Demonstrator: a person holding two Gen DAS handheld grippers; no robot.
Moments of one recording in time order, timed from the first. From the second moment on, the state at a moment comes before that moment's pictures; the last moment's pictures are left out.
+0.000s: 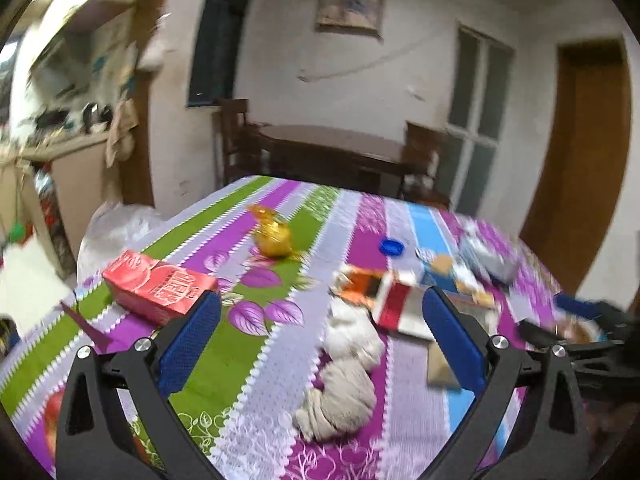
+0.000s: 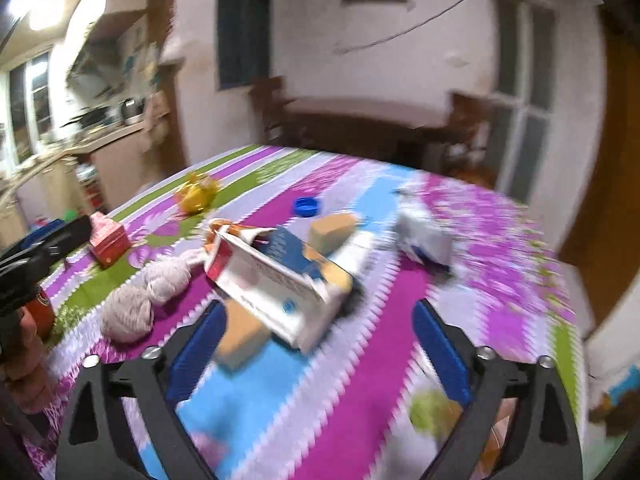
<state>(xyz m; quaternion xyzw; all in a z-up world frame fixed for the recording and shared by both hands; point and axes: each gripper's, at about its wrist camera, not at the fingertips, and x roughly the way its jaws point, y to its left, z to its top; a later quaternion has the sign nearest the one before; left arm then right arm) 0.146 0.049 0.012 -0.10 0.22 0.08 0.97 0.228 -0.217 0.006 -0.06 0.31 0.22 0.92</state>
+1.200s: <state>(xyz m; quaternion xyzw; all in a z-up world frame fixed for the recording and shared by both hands) 0.144 0.069 0.002 -0.10 0.22 0.14 0.96 0.156 -0.193 -0.029 -0.18 0.38 0.23 0.88</state>
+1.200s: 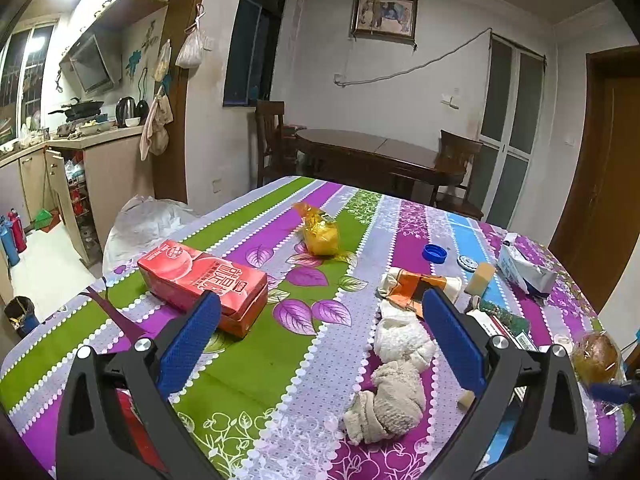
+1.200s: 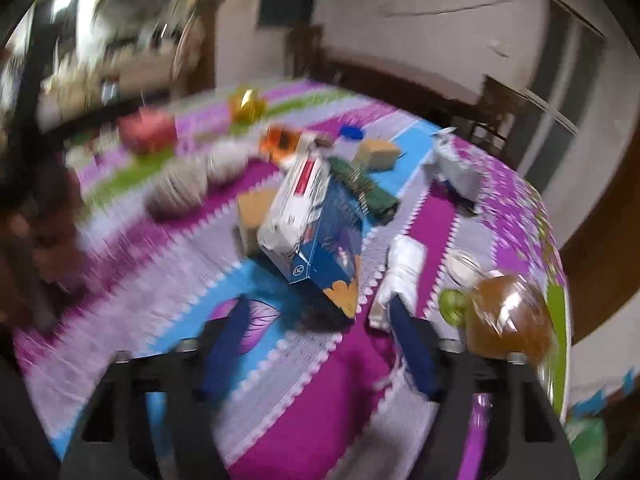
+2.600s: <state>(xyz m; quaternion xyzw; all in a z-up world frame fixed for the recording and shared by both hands) 0.202 -0.043 0.009 -0.10 0.40 -0.15 0.90 -0.011 -0.325 -0.015 0.08 0.27 0.14 0.95</state>
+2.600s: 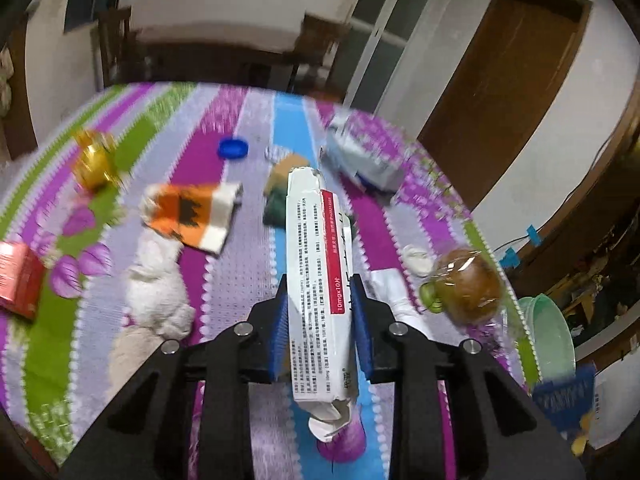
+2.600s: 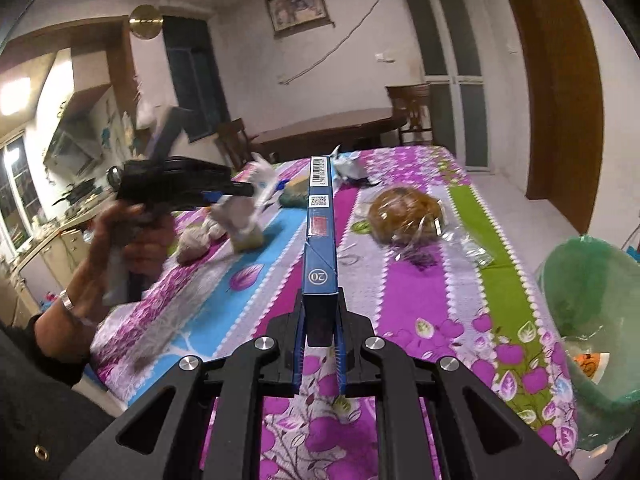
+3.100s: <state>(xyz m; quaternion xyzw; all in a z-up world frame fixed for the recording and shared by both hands) 0.103 -0.079 0.035 0.00 0.33 -0.18 0.93 -0.003 -0.308 -0.009 0.08 0.25 0.07 0.96</state>
